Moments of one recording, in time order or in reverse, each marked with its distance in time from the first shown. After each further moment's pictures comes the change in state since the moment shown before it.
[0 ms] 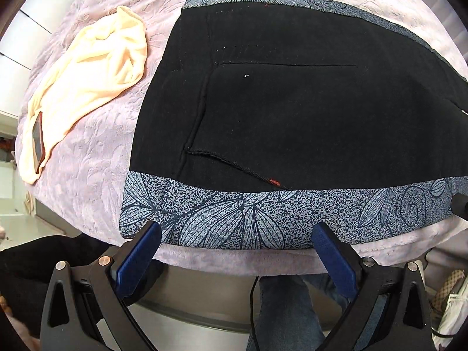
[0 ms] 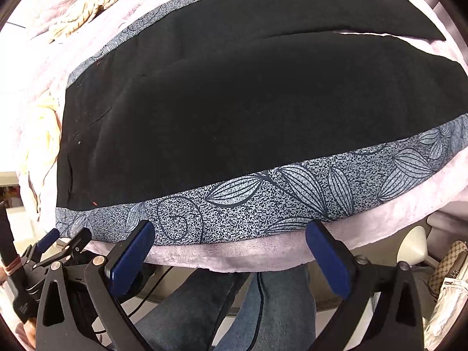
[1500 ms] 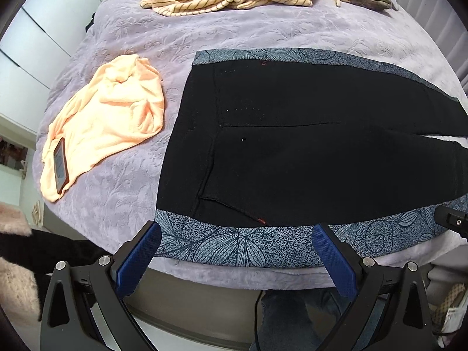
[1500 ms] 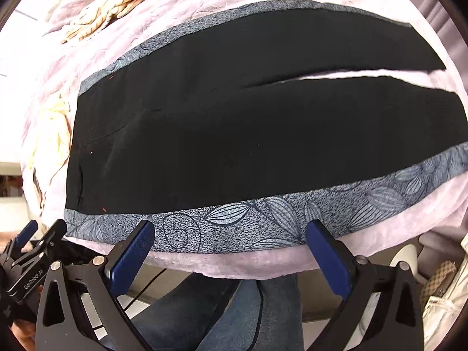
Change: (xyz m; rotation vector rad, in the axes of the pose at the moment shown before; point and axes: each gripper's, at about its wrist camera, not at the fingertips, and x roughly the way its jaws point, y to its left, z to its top) left arm -0.064 -0.006 0.020 -0.005 -0.143 0.039; right arm -0.031 -0.003 0.013 -0.056 -0.045 -0.003
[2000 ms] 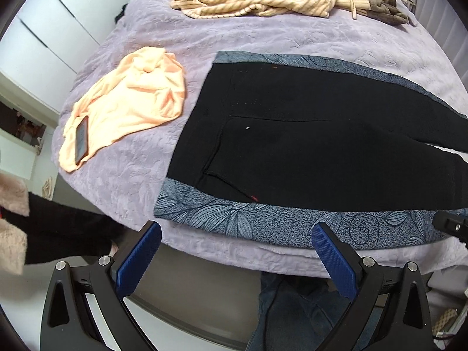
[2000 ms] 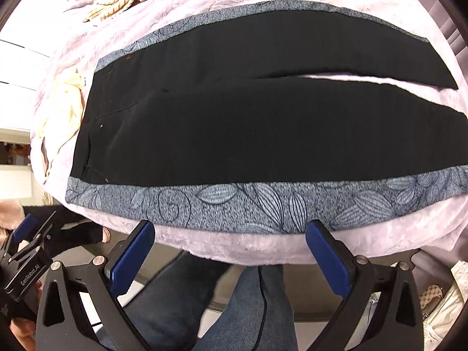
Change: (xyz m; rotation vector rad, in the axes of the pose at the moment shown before) left arm -0.031 -0.020 -0.030 -0.114 -0.020 0.064; right arm -0.012 -0.011 -0.005 -0.136 0.038 0.034
